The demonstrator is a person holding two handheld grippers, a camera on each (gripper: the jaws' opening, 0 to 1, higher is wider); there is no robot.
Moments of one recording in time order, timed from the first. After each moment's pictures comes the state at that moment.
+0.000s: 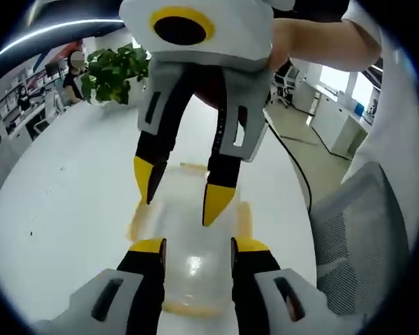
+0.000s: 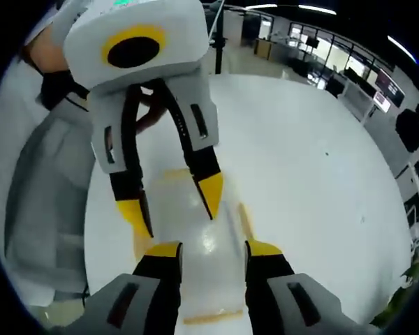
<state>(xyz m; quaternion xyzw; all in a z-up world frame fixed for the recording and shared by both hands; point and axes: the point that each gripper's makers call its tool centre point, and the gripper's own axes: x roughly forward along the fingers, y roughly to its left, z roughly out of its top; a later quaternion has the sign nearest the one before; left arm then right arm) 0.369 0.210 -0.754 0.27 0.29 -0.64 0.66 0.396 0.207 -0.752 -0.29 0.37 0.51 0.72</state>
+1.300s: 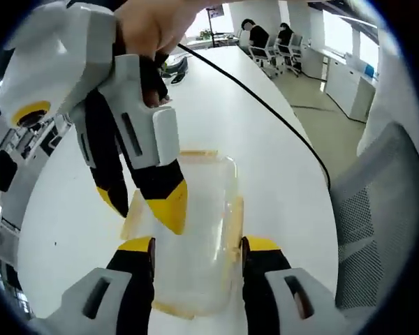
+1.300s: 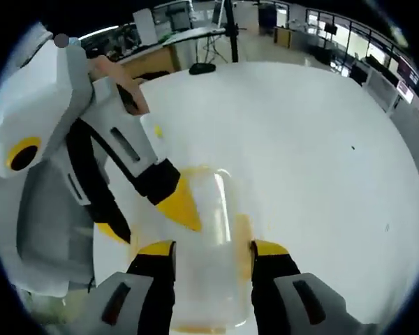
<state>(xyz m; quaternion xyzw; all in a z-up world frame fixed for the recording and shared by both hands) 0.356 0.208 -0.773 0.39 0.25 -0.58 0.67 0.409 0.215 -0.772 -0.27 0.42 0.57 0.65</state>
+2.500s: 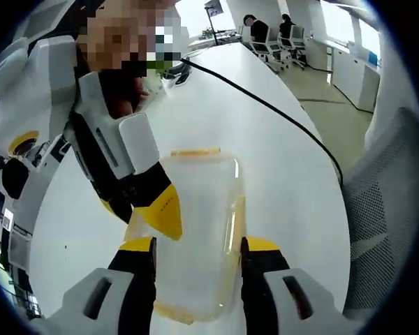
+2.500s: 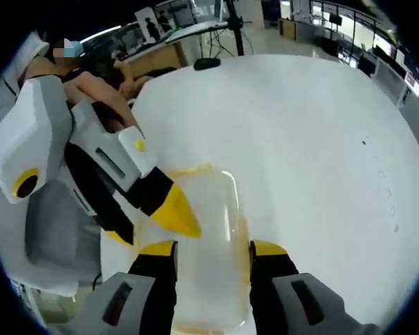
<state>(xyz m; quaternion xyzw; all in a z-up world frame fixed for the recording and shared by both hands) 0.359 0.207 -0.774 0.41 0.22 -0.56 0.69 0.408 0.218 -0.773 -0.26 0.45 0.58 0.63</state>
